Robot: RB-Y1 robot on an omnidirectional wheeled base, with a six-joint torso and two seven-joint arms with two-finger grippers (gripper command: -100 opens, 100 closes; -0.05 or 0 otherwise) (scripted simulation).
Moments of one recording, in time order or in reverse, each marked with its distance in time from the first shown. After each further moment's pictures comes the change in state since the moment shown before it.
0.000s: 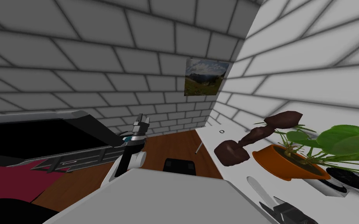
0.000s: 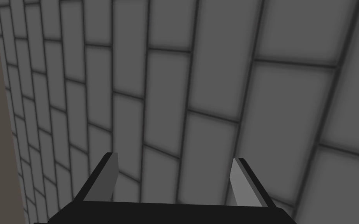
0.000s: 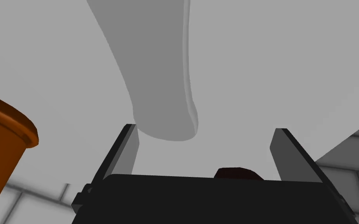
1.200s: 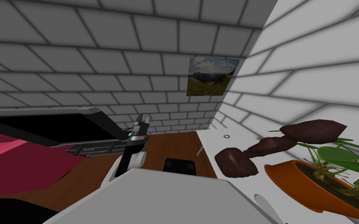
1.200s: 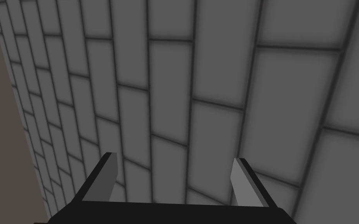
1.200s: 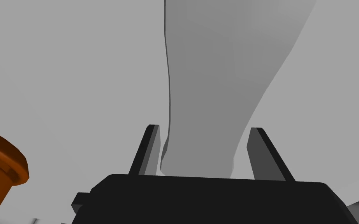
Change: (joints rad) left arm 0.000 0.000 0.000 0.000 0.000 0.000 0.000; right arm -0.015 0.018 0.124 0.073 0.013 -0.001 0.024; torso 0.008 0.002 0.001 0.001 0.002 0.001
